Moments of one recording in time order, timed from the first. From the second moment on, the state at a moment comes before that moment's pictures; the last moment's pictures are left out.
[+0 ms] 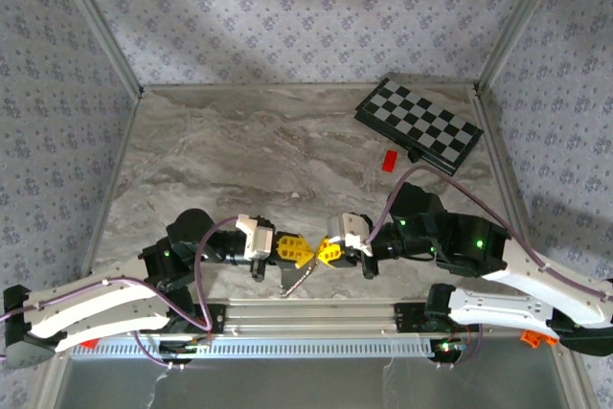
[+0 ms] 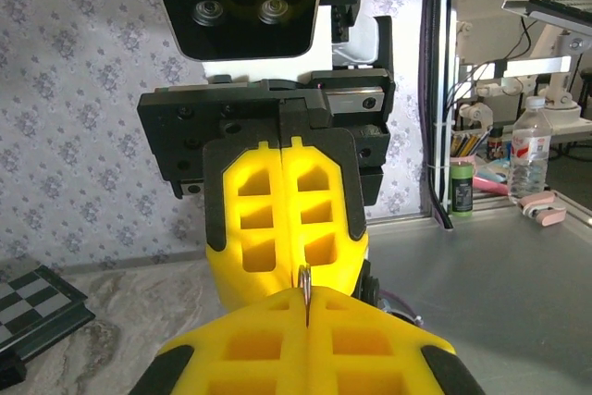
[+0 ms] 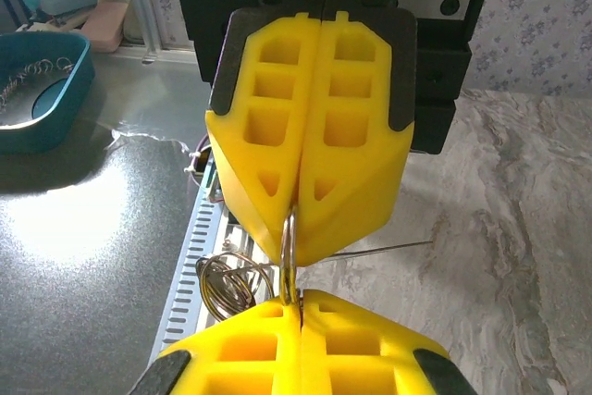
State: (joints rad) left arm -1.17 0.73 0.64 0.21 0.51 0.03; right arm 1.17 0.84 1.09 -0.66 -0.39 -0.28
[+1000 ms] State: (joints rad) left arm -1.17 0.74 0.64 0.26 0.58 0.00; right arm 1.17 0.81 1.07 -0.63 -0.42 -0.29
